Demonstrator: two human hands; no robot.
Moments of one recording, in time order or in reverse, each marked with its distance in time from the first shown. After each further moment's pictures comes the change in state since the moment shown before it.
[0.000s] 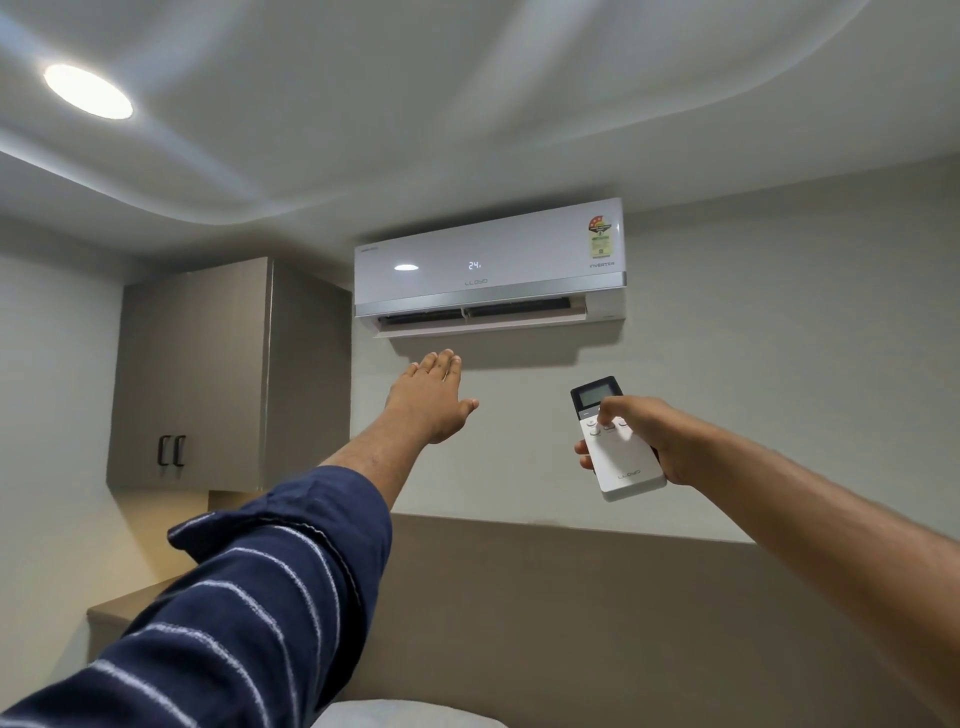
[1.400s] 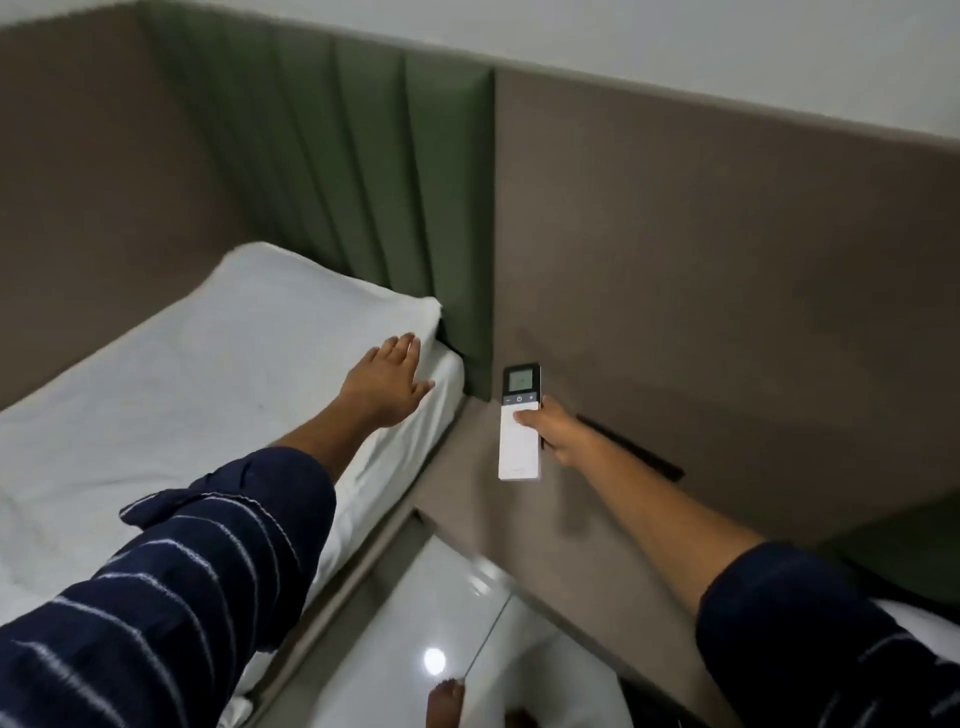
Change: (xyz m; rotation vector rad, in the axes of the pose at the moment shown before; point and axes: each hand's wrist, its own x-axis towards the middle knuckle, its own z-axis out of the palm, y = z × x) left_hand -0.392 0.710 0.188 -0.459 -0.514 1.371; right_hand -0.479 0.562 -0.342 0.243 1.091 0.829
